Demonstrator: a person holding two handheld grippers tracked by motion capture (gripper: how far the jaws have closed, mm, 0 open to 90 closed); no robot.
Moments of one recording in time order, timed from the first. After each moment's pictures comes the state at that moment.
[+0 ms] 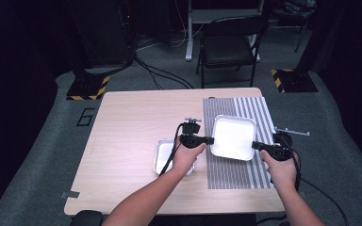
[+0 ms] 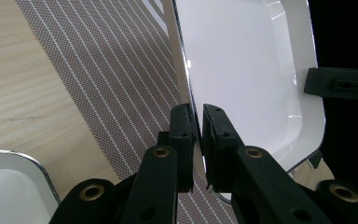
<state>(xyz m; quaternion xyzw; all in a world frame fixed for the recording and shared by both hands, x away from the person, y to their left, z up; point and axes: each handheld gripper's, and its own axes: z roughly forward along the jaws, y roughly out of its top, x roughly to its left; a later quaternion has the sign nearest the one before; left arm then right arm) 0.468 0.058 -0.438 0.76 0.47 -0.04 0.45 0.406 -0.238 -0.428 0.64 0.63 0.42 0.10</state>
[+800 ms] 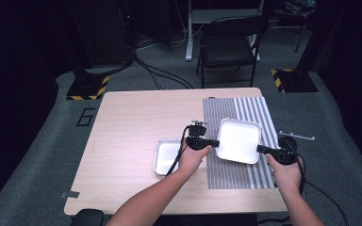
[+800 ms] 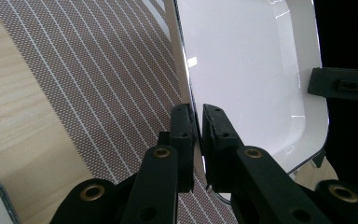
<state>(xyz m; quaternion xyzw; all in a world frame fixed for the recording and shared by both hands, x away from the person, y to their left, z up) 0.471 0.038 -0.454 0.76 0.46 -0.05 0.45 0.400 -0.253 -0.440 0.66 0.62 0.41 0.10</state>
